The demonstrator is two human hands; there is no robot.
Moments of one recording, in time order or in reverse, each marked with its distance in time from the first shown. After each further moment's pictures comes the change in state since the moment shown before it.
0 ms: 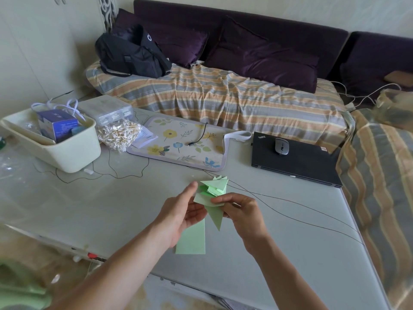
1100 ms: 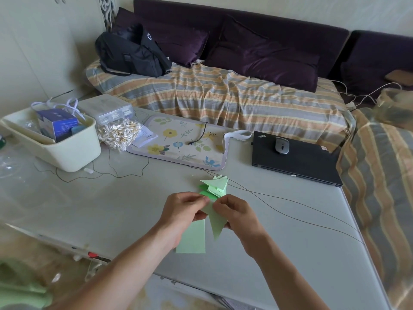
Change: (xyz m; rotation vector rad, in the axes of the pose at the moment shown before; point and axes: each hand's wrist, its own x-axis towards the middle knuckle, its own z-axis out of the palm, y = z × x) left_hand 0.000 -0.010 -0.002 0.322 -0.037 0.258; right_hand 0.000 0.006 0.002 -0.022 -0.117 0.147
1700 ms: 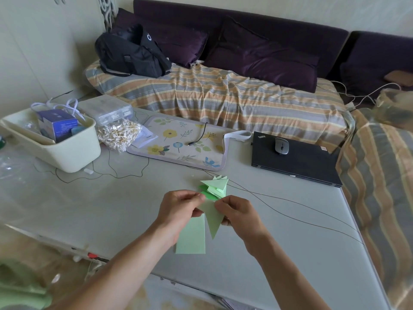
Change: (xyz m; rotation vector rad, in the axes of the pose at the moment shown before) left_hand 0.002 0.005 -0.003 0.068 0.076 0.027; right_hand 0.005 0.003 -0.005 -0.070 0.055 -0.006
